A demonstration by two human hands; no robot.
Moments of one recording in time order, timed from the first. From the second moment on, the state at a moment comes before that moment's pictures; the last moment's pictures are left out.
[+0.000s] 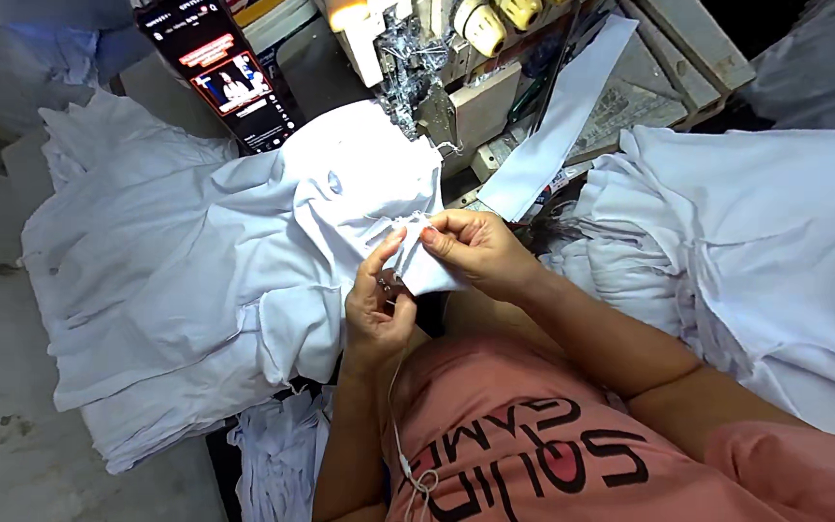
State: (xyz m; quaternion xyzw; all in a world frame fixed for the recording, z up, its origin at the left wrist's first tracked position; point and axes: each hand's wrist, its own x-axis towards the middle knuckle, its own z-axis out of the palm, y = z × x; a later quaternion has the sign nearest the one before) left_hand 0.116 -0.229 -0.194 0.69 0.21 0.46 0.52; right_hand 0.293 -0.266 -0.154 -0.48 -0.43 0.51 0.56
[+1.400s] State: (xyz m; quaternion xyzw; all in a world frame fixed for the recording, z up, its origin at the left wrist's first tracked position) left_hand 0.094 -0.154 -0.122 0.82 0.17 0.12 0.53; right_hand 0.315 -0.277 -0.152 -0.47 -0.69 0.32 0.45
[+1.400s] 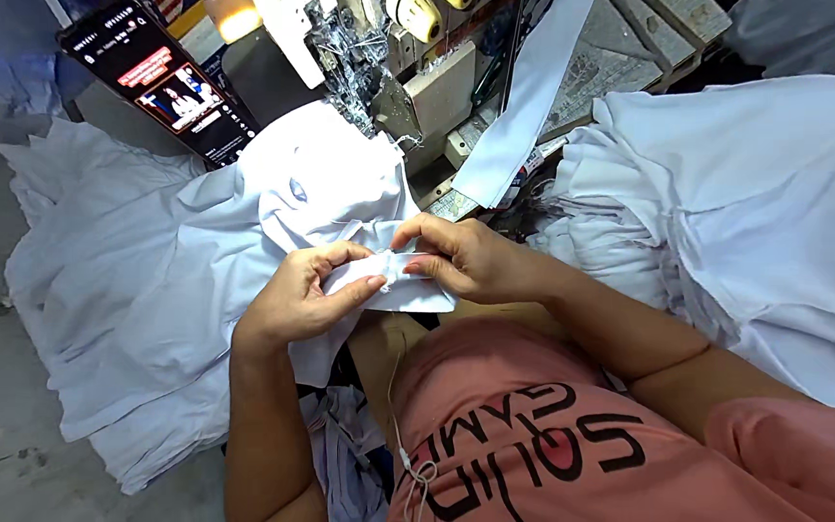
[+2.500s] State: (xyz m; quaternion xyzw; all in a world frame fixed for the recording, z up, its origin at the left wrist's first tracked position) left_hand 0.156 -0.085 -0.132 0.90 0.22 0.25 0.29; right_hand 0.298 -0.223 -0.196 -0.54 -0.46 0.25 0.66
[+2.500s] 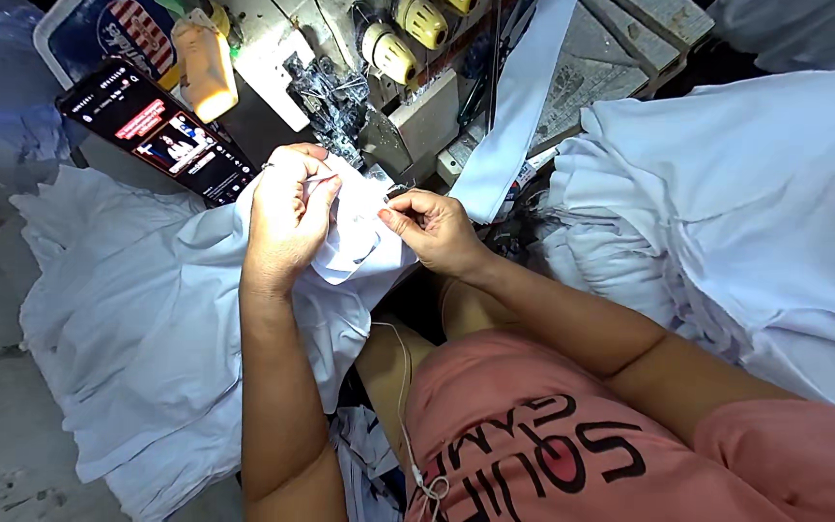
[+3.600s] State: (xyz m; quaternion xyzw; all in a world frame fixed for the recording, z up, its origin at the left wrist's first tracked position) left_hand 0.208 -0.087 -0.125 0.79 0.48 0.30 0.24; right_hand 0.305 -0.202 -0.183 -0.61 -0.49 0.13 0.61
